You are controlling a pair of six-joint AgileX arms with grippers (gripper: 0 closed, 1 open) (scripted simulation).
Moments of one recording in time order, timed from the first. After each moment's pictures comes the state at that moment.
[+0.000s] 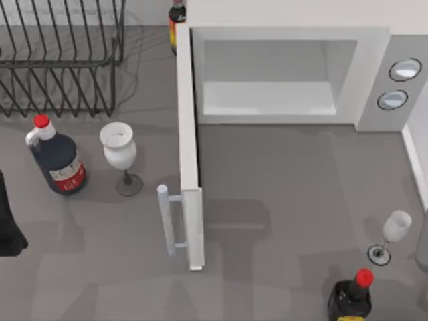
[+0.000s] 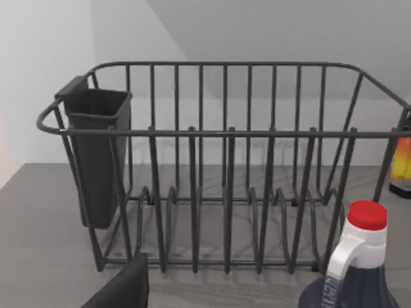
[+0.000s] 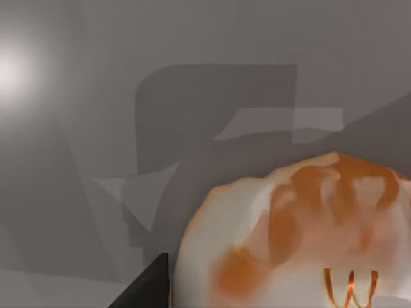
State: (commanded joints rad) left arm 0.00 0.00 0.00 0.00 0.00 0.00; right arm 0.06 1.56 0.57 -0.58 0.00 -1.06
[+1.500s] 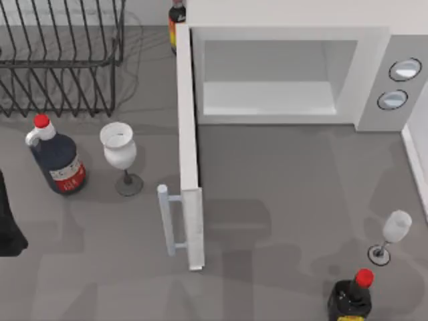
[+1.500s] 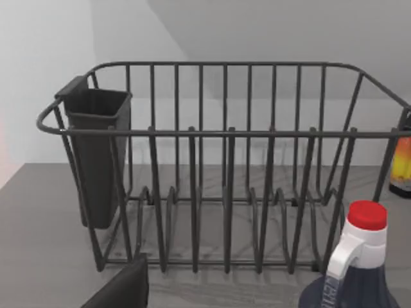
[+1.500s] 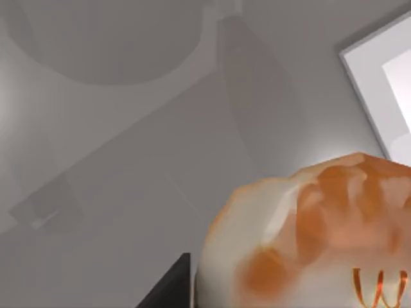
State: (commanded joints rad) left arm 0.00 0.00 0.00 0.00 0.00 0.00; right arm 0.07 1.35 0.94 -1.05 0.03 -0.97
